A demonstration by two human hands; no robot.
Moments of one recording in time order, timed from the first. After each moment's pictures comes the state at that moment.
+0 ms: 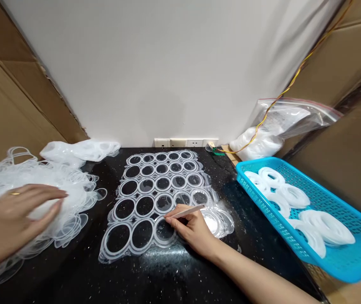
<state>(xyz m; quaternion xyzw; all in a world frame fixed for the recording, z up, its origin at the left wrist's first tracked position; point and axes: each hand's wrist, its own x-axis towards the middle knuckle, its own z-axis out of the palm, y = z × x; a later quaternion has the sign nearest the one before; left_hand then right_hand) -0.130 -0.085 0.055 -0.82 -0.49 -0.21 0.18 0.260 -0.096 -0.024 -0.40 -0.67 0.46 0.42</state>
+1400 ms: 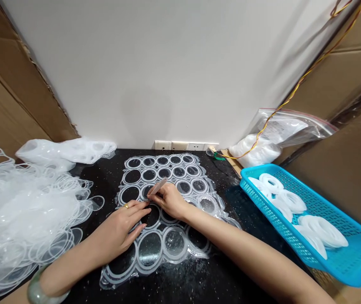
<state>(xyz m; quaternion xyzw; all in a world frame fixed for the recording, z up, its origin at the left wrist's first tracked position) -0.011 -0.054 -0.016 -0.91 -0.36 -0.19 -0.08 0.191 0.011 -0.029 -0.33 -0.82 0.28 0.38</state>
